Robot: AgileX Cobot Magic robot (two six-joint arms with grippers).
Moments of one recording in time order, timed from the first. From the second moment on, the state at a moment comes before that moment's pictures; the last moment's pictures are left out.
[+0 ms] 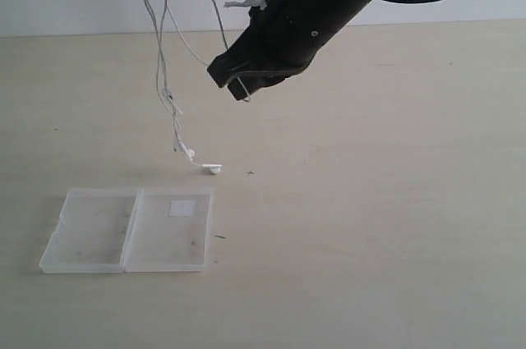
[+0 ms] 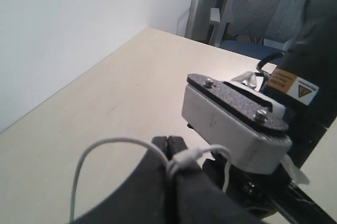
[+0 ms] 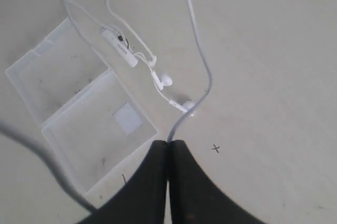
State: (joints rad) left arm -0.02 1.64 -1.22 -1.49 1.01 1.70; right arm 0.56 1.83 -1.41 0.51 0.81 -0.52
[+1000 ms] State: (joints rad) left arm -0.02 1.64 -1.22 -1.49 0.96 1.70; right arm 0.56 1.52 -1.45 0.35 0.70 -0.56
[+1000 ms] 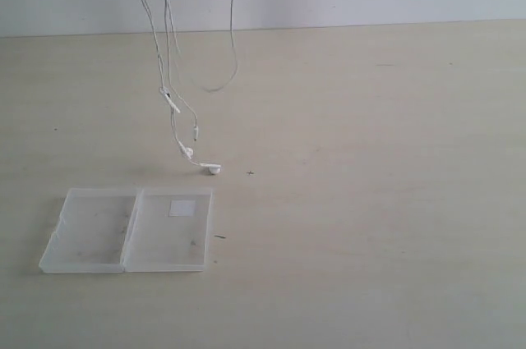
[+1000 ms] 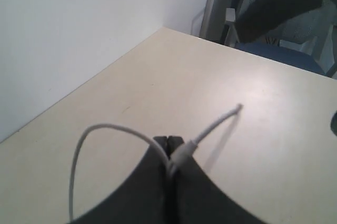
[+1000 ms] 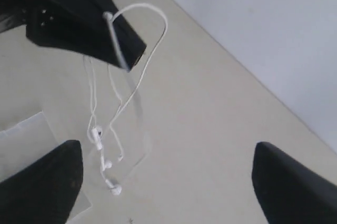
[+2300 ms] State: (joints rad) left arm -0.02 1.64 -1.30 -1.25 1.04 1.57; right arm 0.68 1.59 -1.45 0.14 0.56 -0.51
